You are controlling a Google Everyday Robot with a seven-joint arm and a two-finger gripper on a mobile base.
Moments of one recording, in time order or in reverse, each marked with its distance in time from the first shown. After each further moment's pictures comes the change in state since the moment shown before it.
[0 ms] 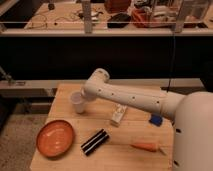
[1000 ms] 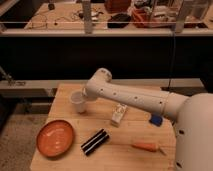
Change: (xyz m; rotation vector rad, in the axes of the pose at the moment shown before) arm 0.004 0.002 -0.006 0.019 -0.002 -0.032
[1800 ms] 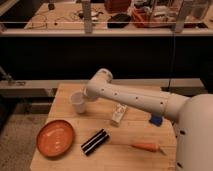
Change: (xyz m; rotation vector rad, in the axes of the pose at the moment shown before) arm -0.004 0.002 0.001 0.006 -0.014 -0.023
